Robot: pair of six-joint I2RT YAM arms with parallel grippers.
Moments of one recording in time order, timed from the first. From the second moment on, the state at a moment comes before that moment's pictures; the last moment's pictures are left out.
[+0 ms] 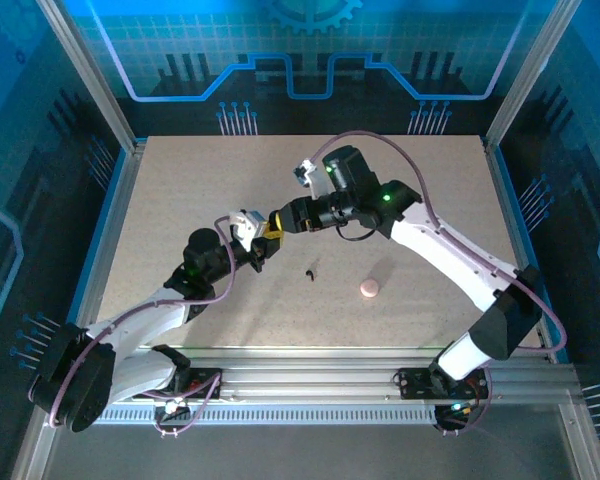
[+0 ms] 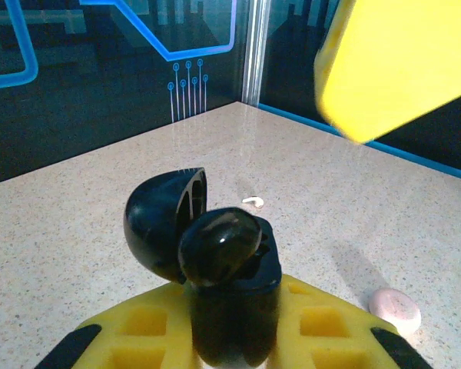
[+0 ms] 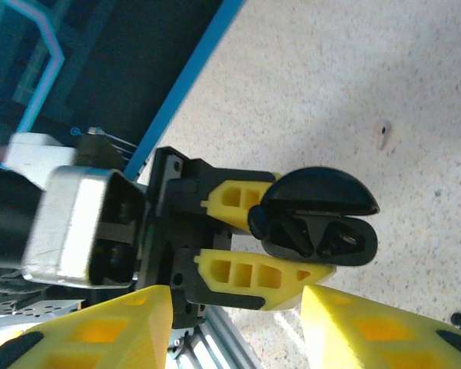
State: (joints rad) left arm -0.45 1.13 0.45 0.56 0.35 -0.01; right arm 0.70 1.57 1.55 -0.69 -0.49 0.46
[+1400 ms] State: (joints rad) left arm -0.45 1.12 0.46 0.52 0.34 0.00; right arm 0.73 1.73 1.70 -0.79 -0.47 0.45
